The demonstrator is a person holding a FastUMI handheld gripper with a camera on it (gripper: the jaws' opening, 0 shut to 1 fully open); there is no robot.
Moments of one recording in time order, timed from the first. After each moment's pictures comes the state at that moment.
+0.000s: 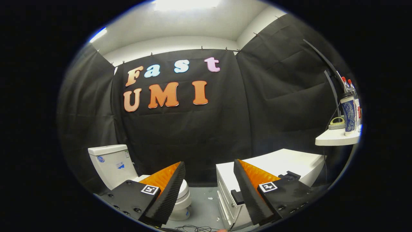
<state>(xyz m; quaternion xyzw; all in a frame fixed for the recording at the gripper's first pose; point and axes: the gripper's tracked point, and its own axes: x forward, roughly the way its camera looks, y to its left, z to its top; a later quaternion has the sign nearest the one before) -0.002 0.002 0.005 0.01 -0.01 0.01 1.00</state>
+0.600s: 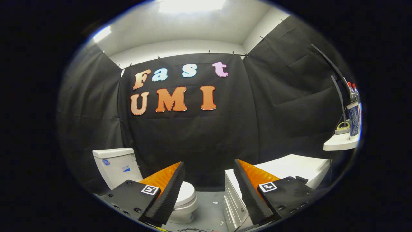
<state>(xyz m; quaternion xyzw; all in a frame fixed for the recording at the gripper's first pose) 0.011 0.038 0.028 0.00 -0.04 0.03 1.00</state>
